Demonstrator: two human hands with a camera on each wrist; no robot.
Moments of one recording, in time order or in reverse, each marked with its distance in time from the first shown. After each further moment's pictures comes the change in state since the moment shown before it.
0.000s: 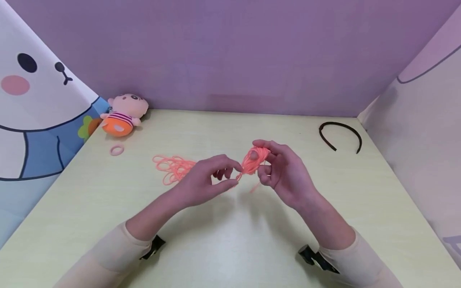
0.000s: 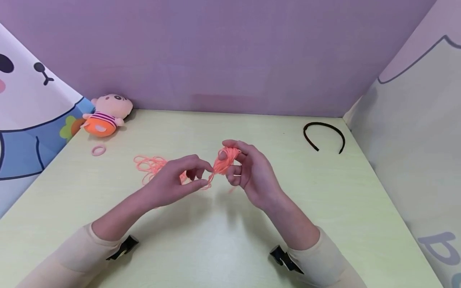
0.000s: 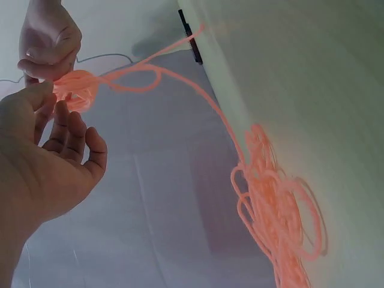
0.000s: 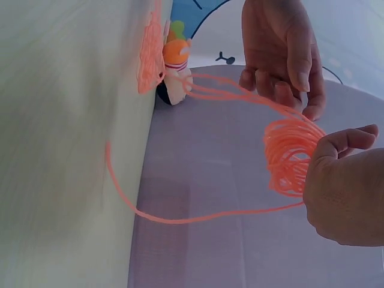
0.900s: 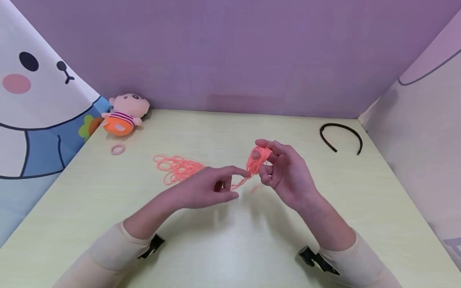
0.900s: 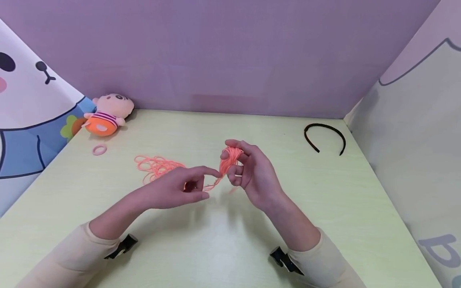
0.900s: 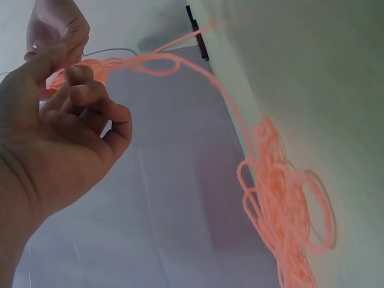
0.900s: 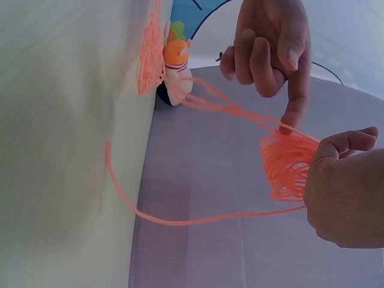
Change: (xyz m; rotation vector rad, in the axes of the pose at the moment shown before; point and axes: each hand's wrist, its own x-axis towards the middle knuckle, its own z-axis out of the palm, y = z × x) left_hand -0.002 0.007 -0.008 -0.067 -0.320 -0.199; right_hand 0.000 0.001 0.000 0.024 -0.008 -0.021
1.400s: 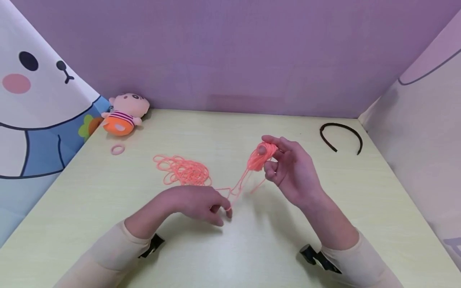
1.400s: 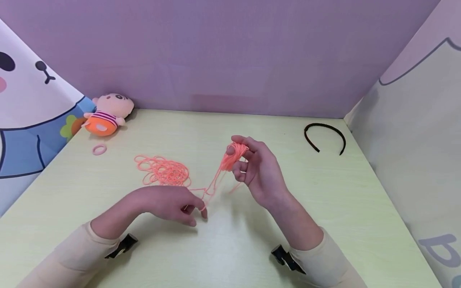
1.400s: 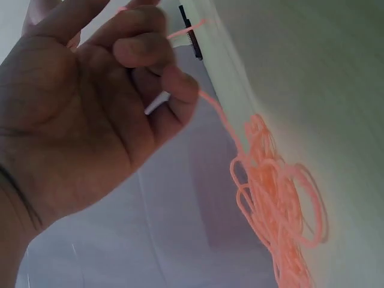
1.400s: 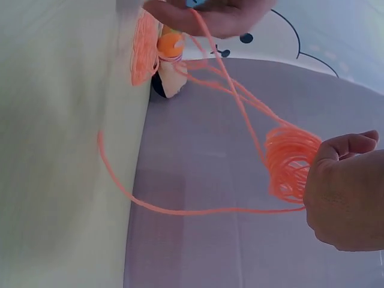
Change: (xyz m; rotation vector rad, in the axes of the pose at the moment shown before) left_hand -0.007 -0.008 0.004 0.221 -0.504 -0.214; right_hand 0.000 -0.006 -0.003 0.053 0.010 -0.053
